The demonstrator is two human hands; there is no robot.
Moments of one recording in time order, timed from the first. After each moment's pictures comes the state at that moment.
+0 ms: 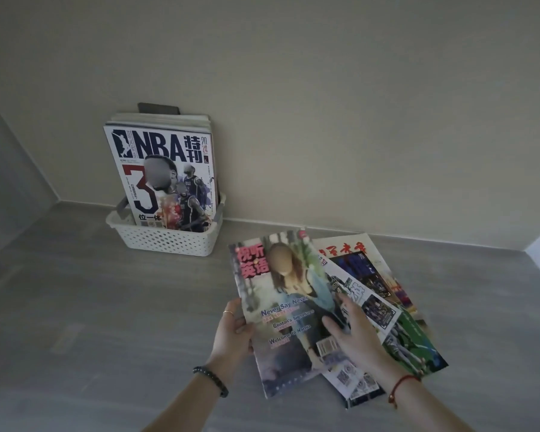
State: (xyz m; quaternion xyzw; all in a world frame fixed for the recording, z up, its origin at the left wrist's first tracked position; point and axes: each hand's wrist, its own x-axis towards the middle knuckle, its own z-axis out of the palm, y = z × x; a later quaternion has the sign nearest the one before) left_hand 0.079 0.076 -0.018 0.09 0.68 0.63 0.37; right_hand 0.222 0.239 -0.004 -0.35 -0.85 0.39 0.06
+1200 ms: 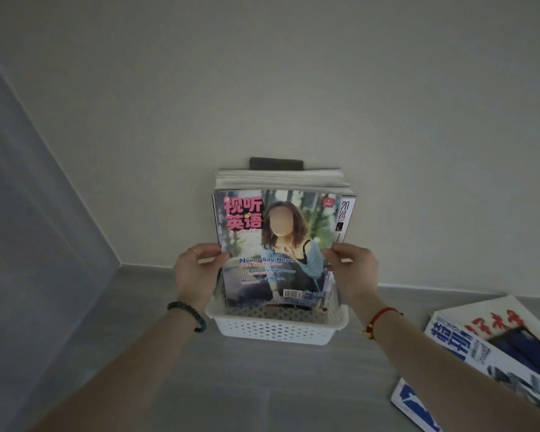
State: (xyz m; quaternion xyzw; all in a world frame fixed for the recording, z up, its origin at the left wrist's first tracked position) left_hand -0.312 0.029 0.059 0.13 0.76 0.64 0.04; right_hand -0.154 0.197 0.066 -0.40 -0.71 0.47 0.34
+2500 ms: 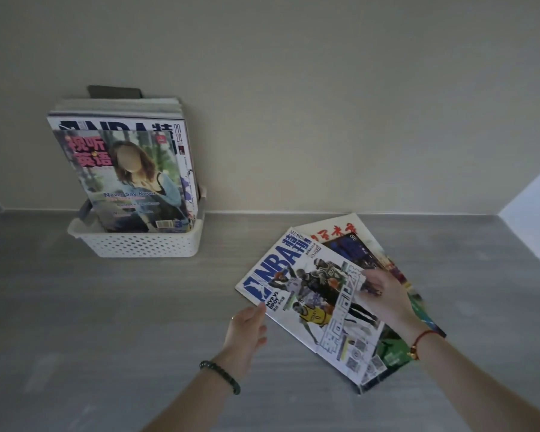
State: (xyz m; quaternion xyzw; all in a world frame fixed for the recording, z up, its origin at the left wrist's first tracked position) left_hand 0.059 0.102 -0.032 -0.01 0.67 0.57 0.48; right_hand 0.223 0.286 0.002 -0.50 -0.76 0.39 0.14
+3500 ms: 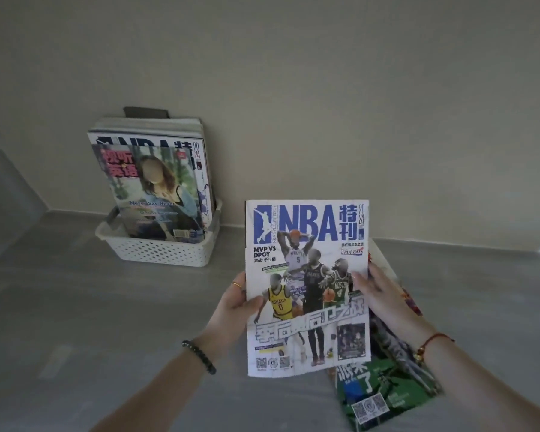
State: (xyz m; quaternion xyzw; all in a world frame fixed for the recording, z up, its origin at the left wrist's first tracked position) left_hand 0.038 0.104 0.029 0.23 0.58 0.67 0.40; right_hand 0.197 0.308 0.036 -0.36 -0.74 0.55 0.13
